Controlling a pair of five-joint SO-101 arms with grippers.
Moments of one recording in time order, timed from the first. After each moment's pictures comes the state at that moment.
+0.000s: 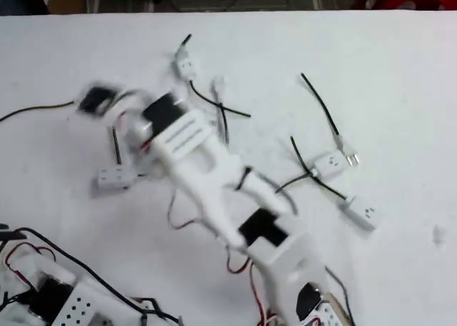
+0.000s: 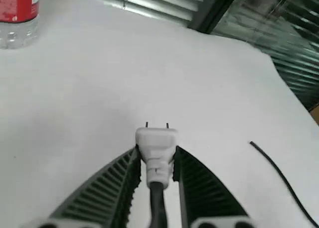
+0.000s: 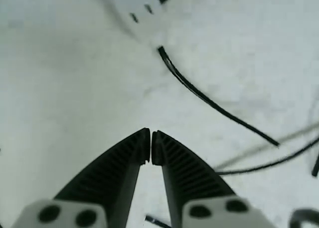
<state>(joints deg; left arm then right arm) -69.2 -102.9 97.1 39.4 26.3 -51.3 28.1 -37.4 94.7 26.3</state>
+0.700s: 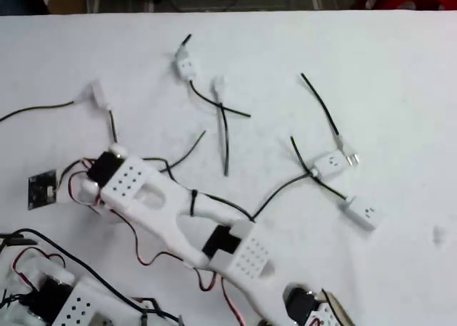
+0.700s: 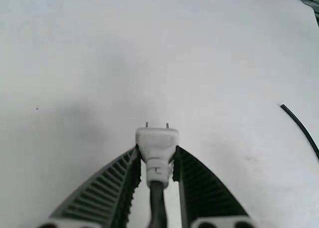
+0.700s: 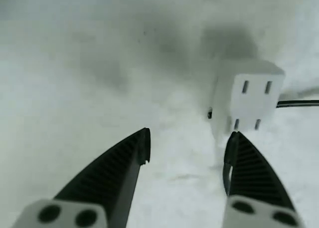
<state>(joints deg) -69.7 -102.9 97.1 49.5 26.3 -62.1 42.2 -37.4 81.8 42.3</state>
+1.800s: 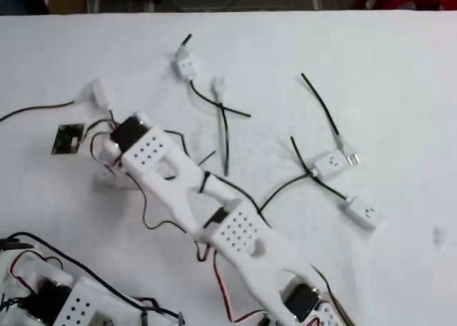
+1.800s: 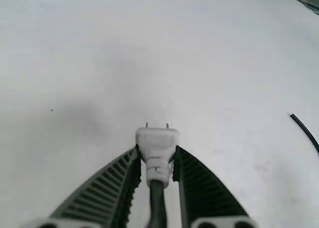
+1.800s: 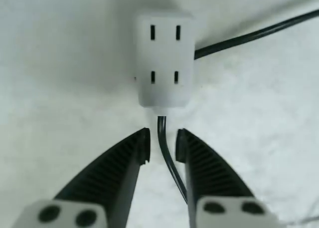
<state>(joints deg) -72.3 -102.9 97.1 49.5 26.3 -52.7 57.0 -66.9 96.4 36.4</state>
